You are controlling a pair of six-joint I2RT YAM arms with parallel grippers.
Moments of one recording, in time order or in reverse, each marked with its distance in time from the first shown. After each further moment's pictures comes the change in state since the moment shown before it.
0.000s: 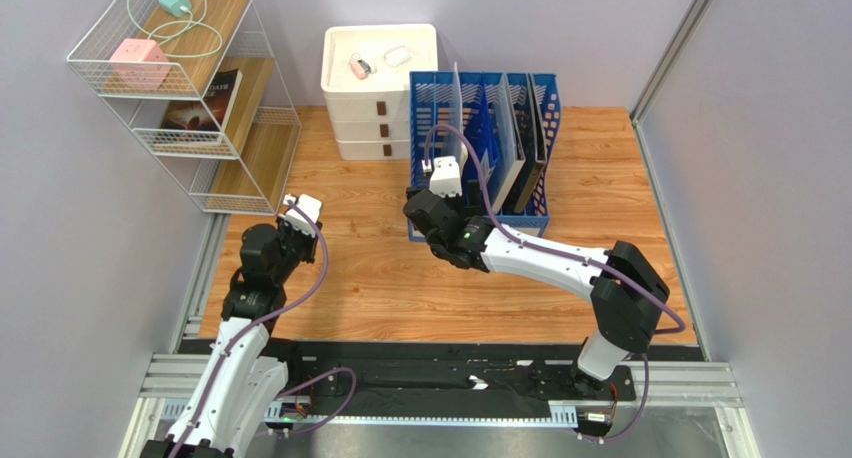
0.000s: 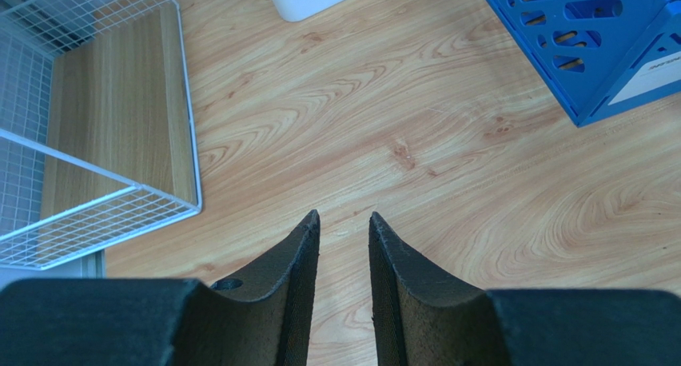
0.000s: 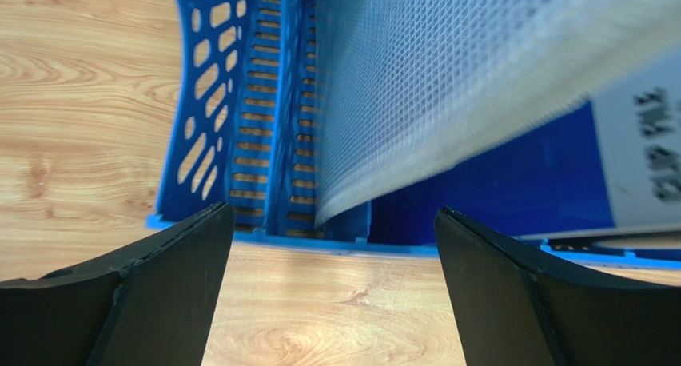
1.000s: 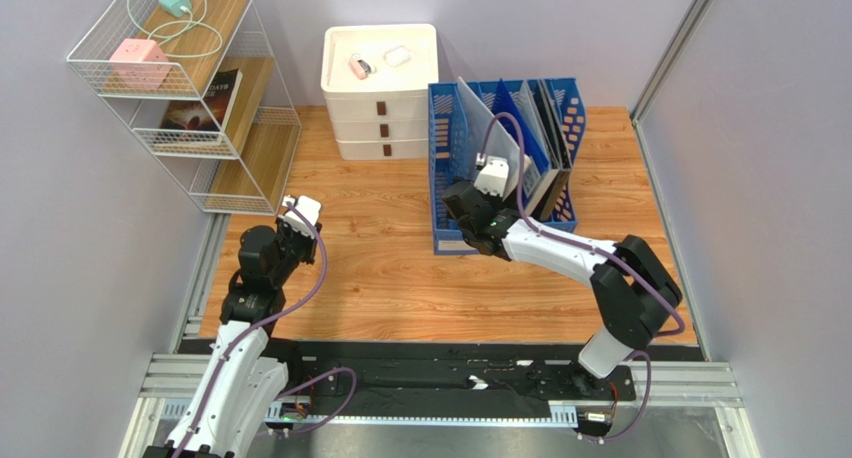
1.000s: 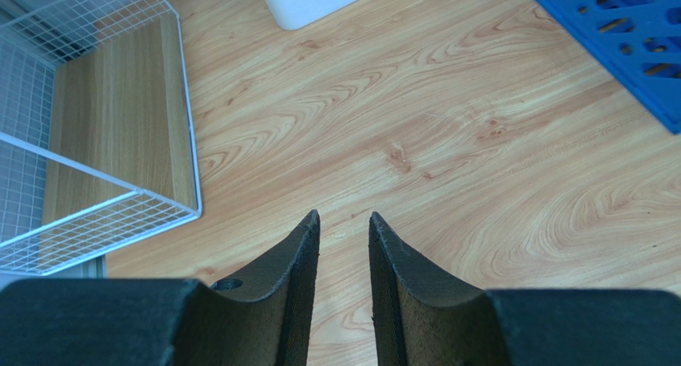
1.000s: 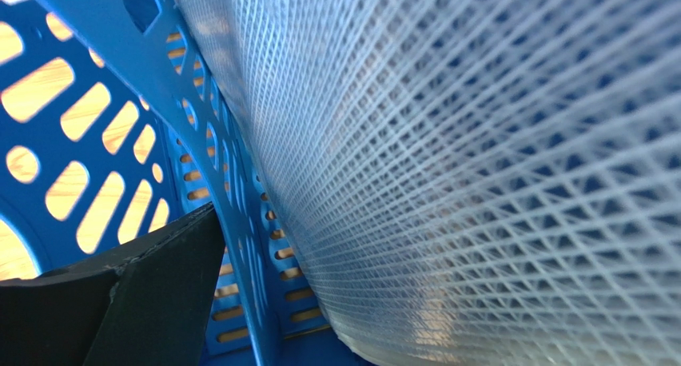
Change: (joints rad) left arm 0.000 -0.029 0.000 -0.010 0.014 0.003; right arm -0.228 0.004 -0.150 0.063 -0.081 0.209
